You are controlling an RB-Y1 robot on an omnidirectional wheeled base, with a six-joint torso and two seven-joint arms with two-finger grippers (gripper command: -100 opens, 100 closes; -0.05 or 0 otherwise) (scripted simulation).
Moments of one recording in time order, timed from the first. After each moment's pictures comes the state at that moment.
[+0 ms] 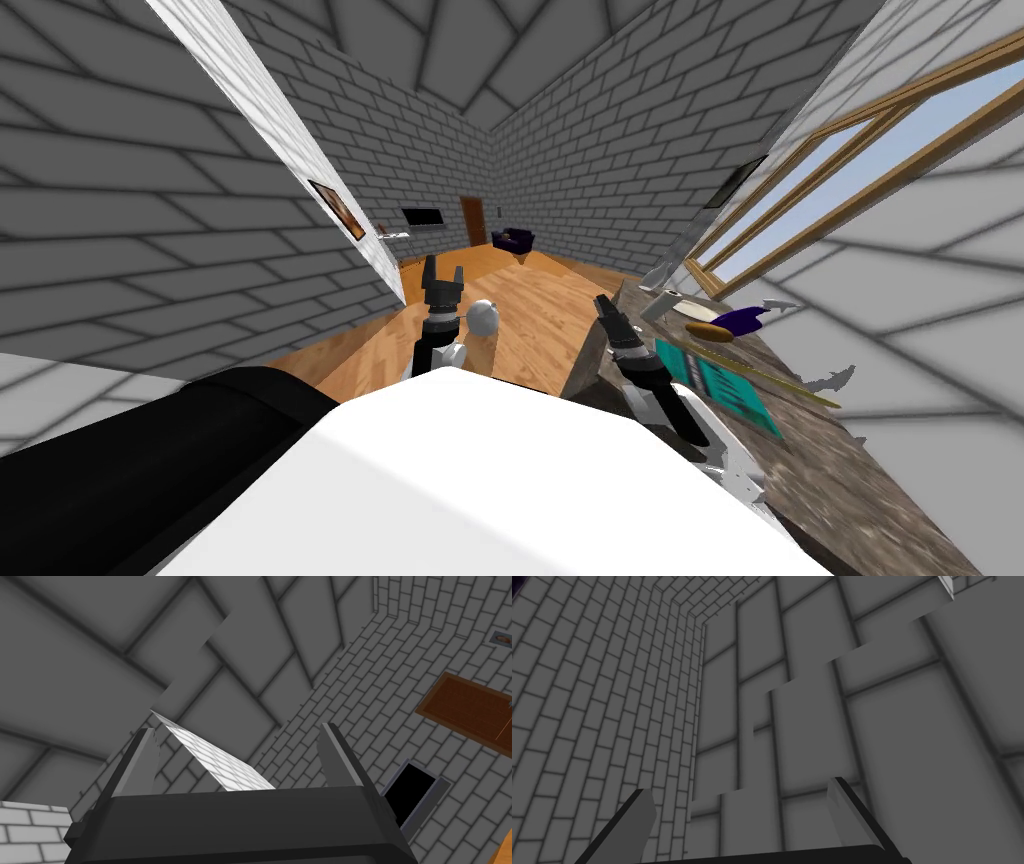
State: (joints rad) left arm 0.46 -0.01 -0.06 -2.35 0.04 -0.54 0.04; right arm 0.33 -0.56 0.06 -2.06 0.03 -0.52 0.10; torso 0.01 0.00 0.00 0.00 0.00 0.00
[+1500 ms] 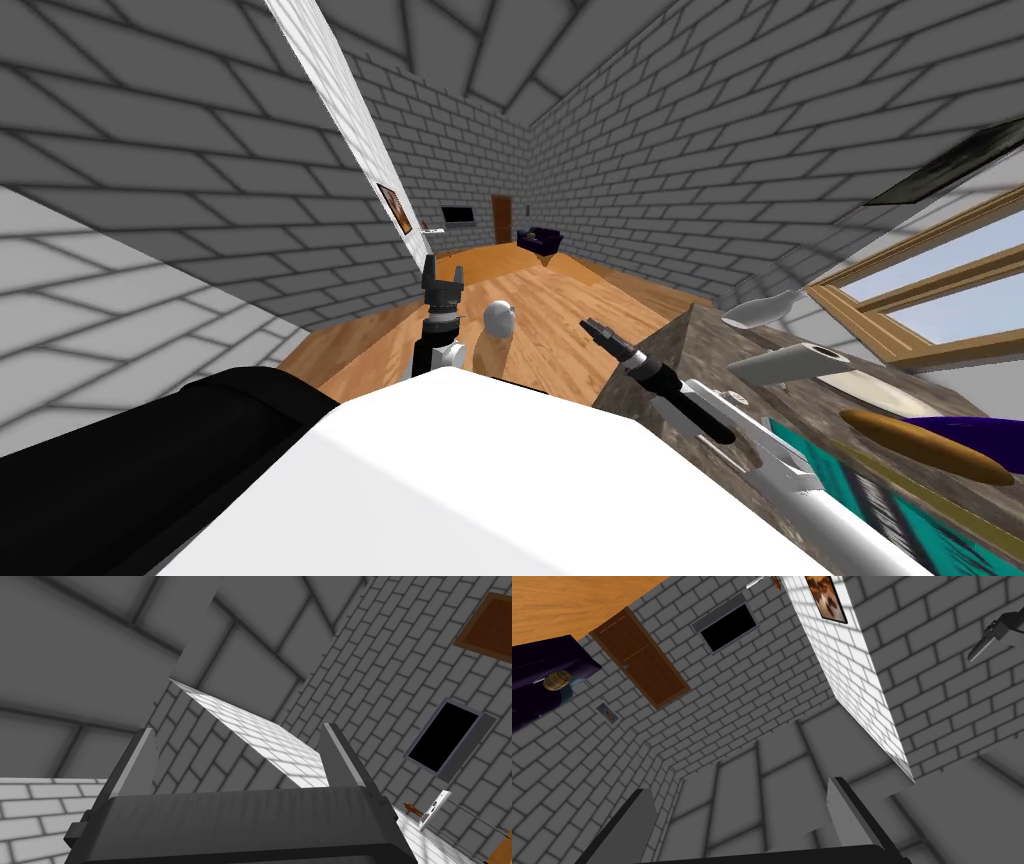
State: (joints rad) left arm 0.46 -0.01 -0.06 -2.35 0.04 -0.54 0.04; right arm 0.26 -0.96 0.22 -1.79 0.14 -0.62 0.11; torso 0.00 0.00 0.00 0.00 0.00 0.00
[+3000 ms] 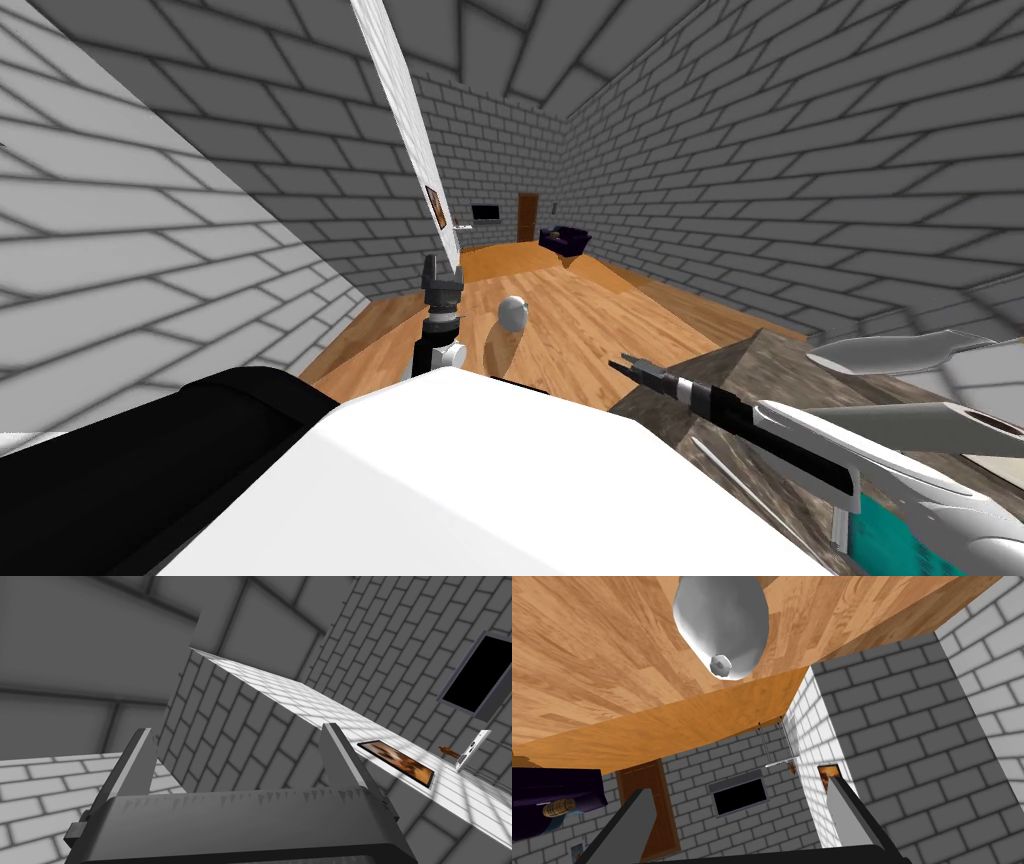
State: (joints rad) left arm 0.46 -0.01 -0.06 -2.35 0.04 -0.54 0.04; right arm 0.22 -1.35 0.43 -1.45 0.31 -0.69 0.08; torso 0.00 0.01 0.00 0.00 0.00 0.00
